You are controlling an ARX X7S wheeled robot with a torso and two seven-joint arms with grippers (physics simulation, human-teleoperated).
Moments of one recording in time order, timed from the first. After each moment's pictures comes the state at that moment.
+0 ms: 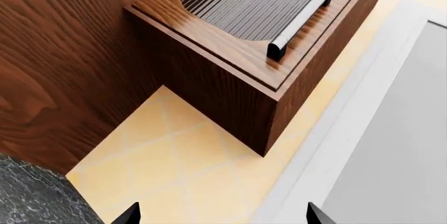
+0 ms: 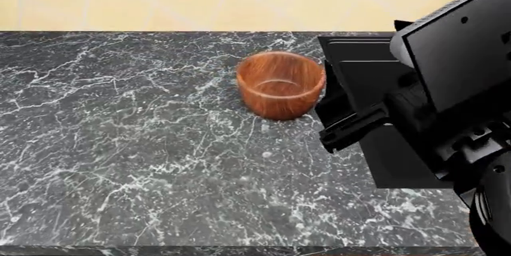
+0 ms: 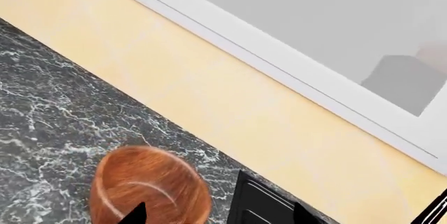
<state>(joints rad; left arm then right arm) 0.15 -0.63 -0.40 0.93 -1.00 0.24 -0.81 1.35 0.80 -0.47 -0.73 1.78 1.24 1.09</state>
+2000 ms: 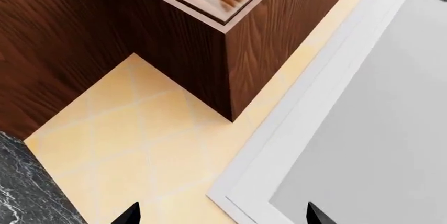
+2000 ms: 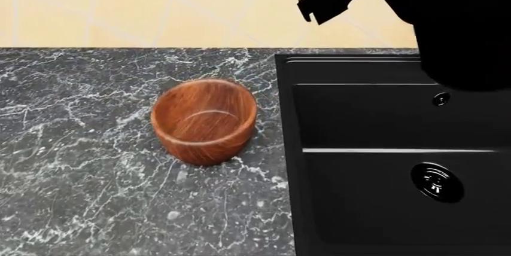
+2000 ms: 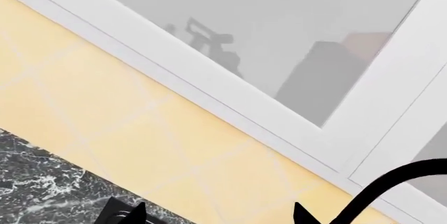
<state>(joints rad) 0.16 -0.63 -0.40 0.92 -1.01 0.27 -0.81 1.87 0.50 -0.82 -0.14 1.67 1.34 1.15</state>
